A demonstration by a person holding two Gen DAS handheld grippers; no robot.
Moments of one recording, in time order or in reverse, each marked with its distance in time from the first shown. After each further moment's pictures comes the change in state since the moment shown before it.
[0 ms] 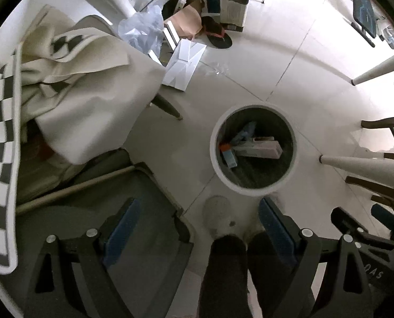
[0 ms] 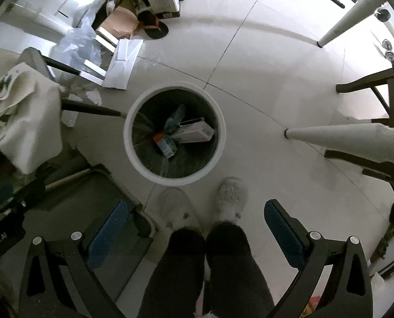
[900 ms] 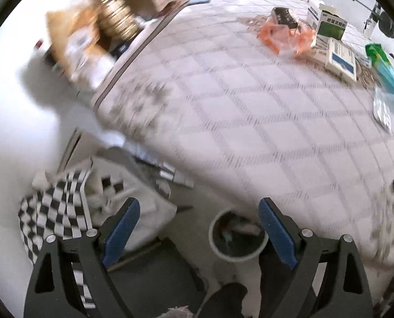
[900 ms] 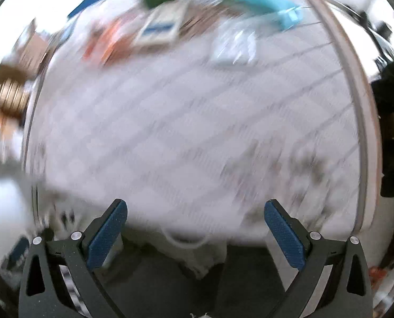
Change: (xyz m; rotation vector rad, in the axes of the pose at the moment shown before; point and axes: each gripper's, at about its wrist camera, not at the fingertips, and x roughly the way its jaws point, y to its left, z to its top) left arm -0.251 -0.094 0.154 0.105 -0.328 0.121; right arm -0.307 -0.150 0.157 0.427 -0.263 0.083
